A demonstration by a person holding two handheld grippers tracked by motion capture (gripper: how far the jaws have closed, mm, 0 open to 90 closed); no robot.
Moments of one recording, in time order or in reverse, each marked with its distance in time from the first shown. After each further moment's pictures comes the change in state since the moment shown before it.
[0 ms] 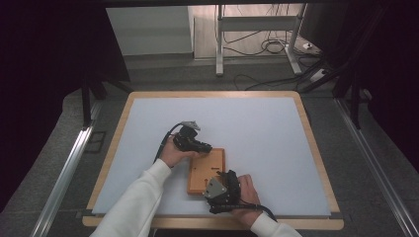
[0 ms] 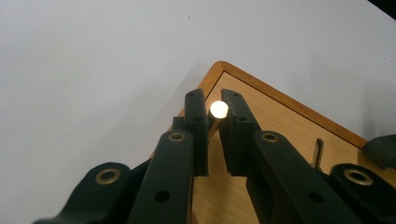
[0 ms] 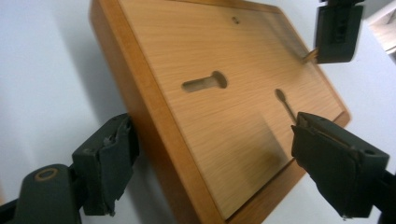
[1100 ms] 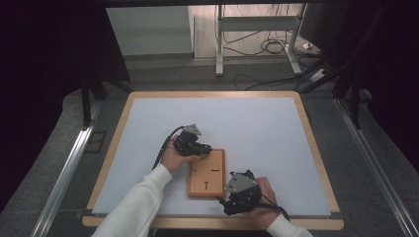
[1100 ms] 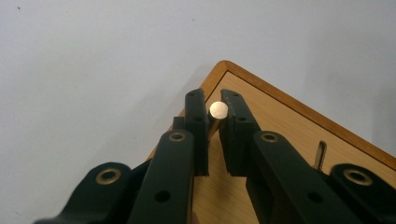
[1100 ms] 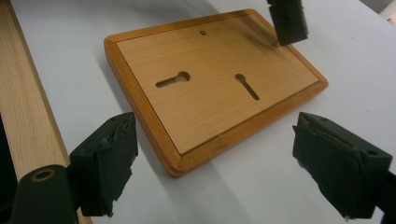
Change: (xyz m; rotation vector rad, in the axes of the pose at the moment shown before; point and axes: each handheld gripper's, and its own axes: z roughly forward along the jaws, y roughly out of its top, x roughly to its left) left arm -0.016 -0.007 0.001 -0.028 0.092 0.062; right arm -0.030 -0.026 -0.041 -0.099 0.124 0.206
